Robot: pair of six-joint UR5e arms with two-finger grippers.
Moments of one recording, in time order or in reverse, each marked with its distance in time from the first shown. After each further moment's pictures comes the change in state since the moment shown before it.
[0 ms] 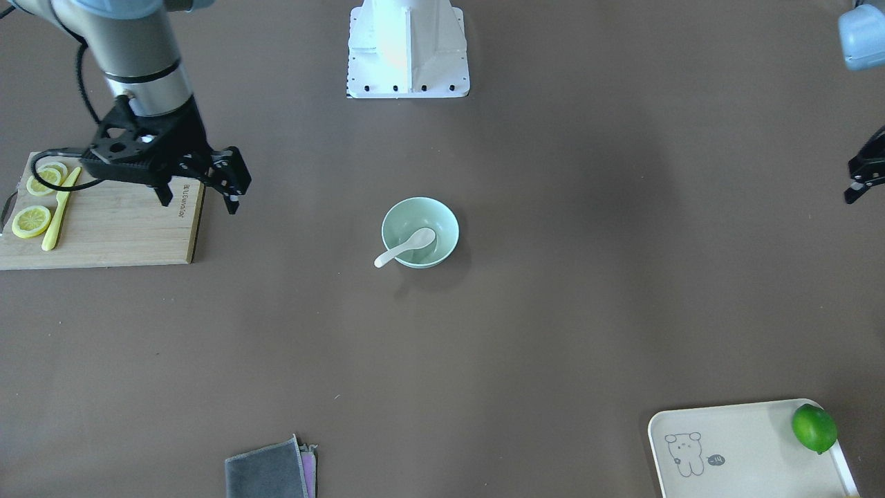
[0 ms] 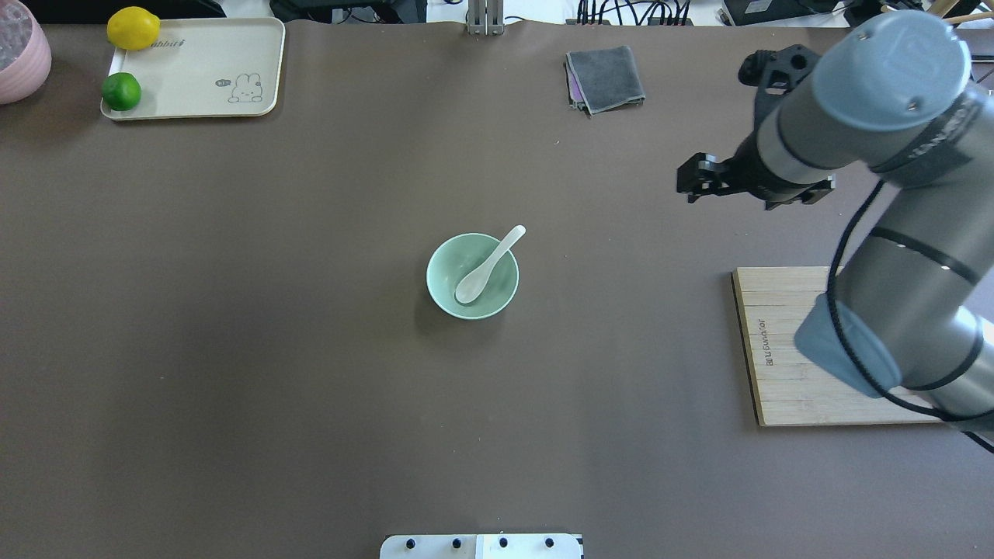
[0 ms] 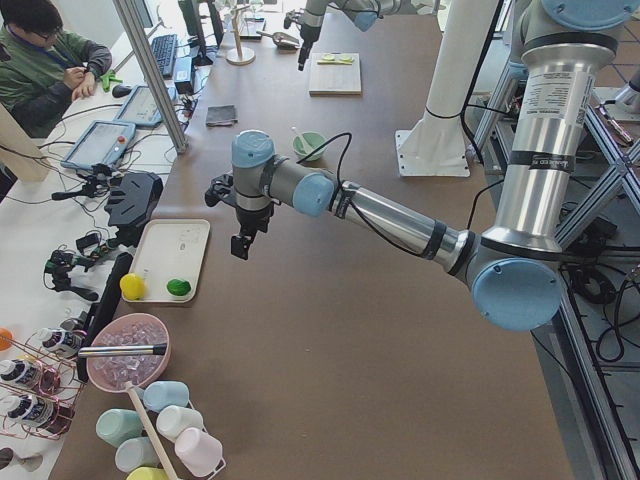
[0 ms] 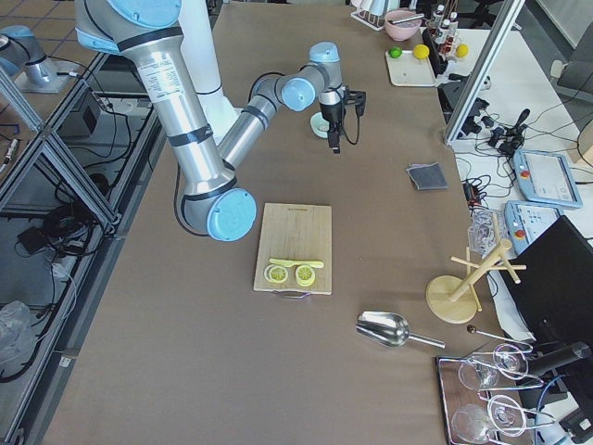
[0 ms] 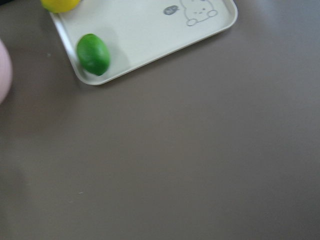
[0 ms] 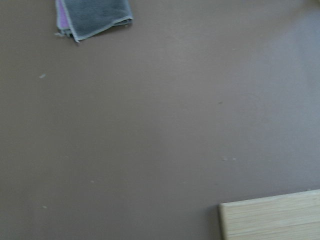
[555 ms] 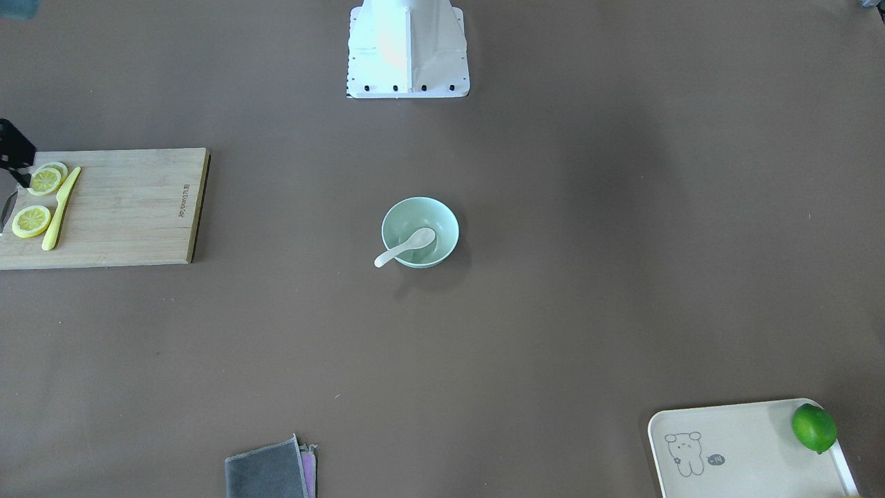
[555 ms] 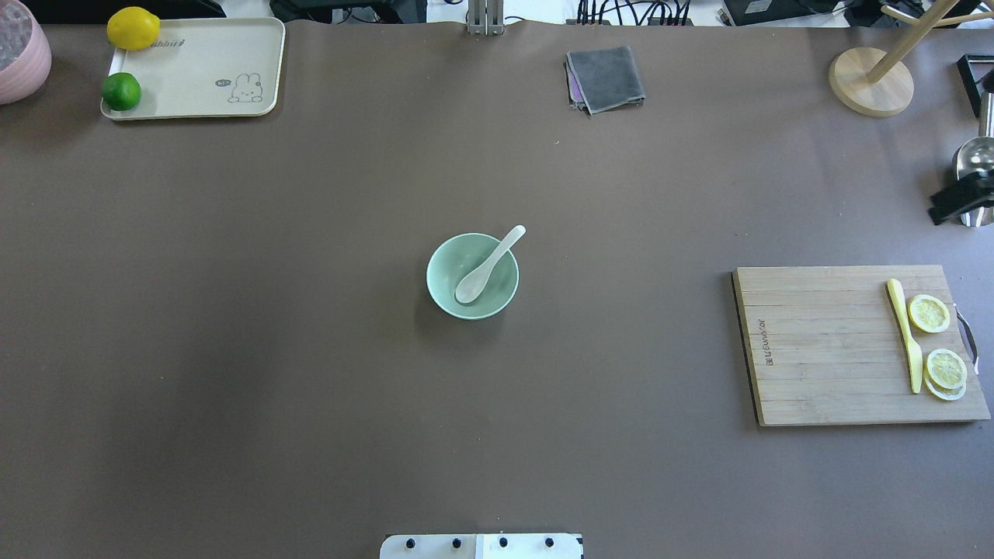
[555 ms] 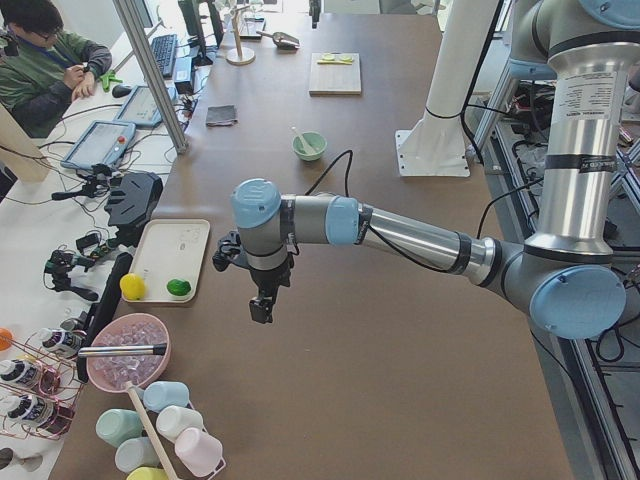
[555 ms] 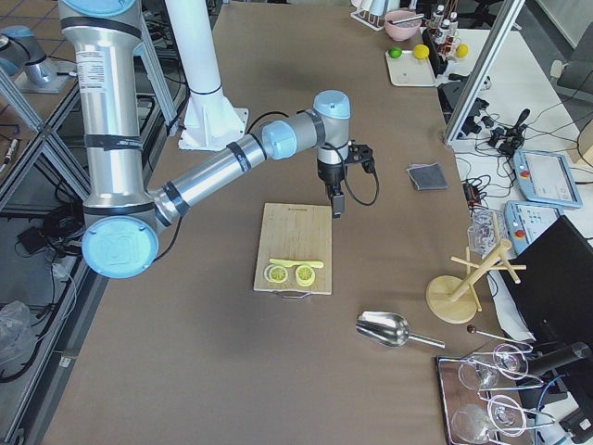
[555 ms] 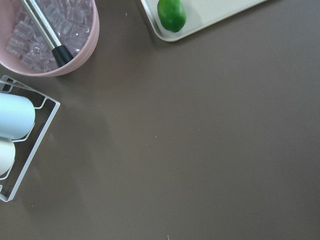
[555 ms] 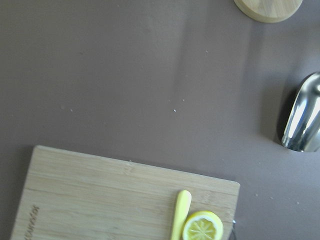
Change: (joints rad) left arm -0.137 0.140 0.024 0.166 -0.010 0.223; right arm 0.397 -0.379 0.033 0.006 0.248 -0.784
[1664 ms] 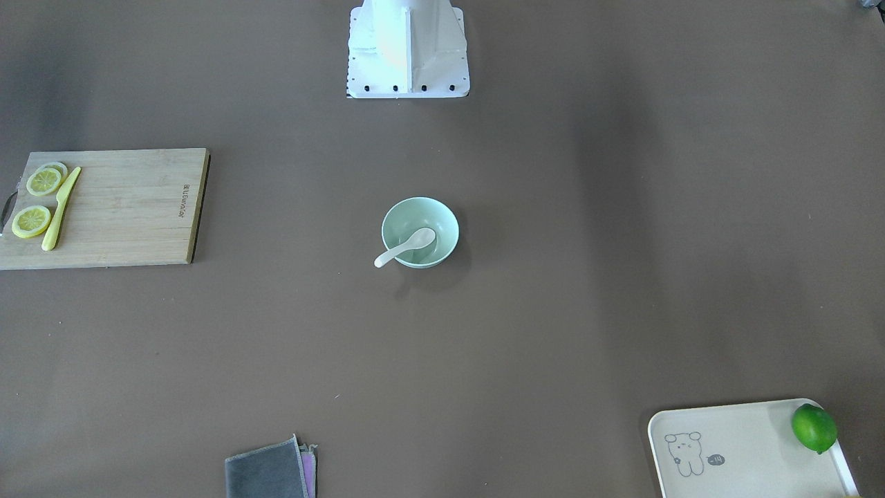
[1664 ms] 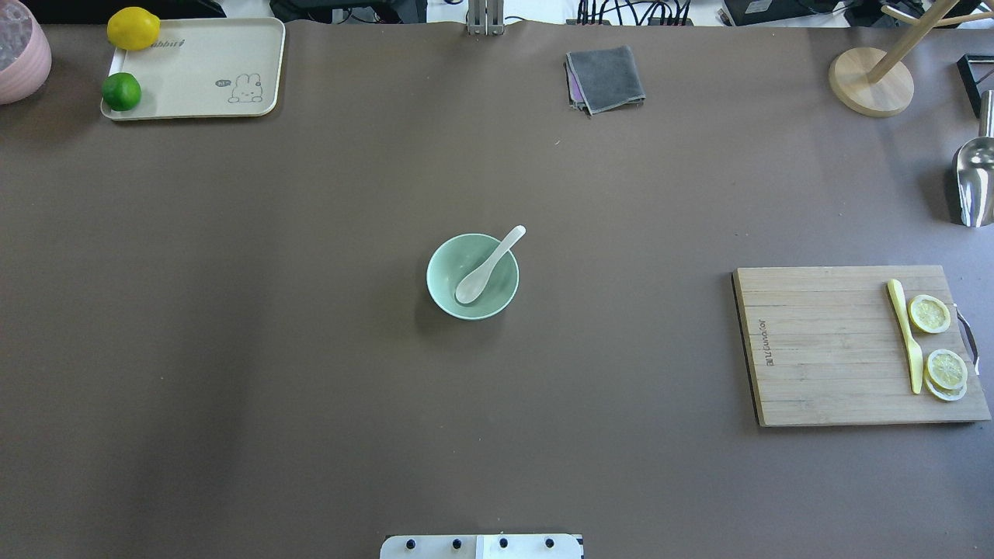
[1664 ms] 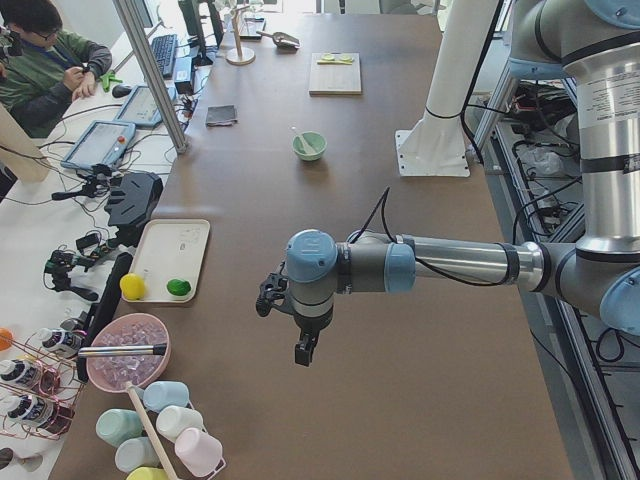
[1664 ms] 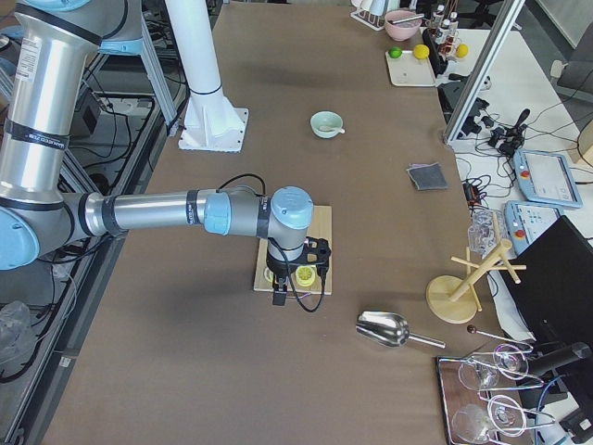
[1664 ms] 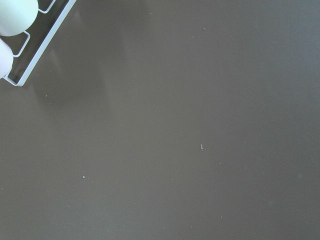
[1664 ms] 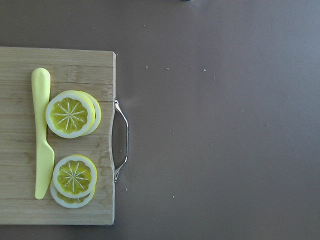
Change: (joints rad) left arm -0.040 0.187 -0.016 -0.178 -0.010 -0.003; right arm 0.229 -0.276 -0.137 0.066 0.126 -0.209
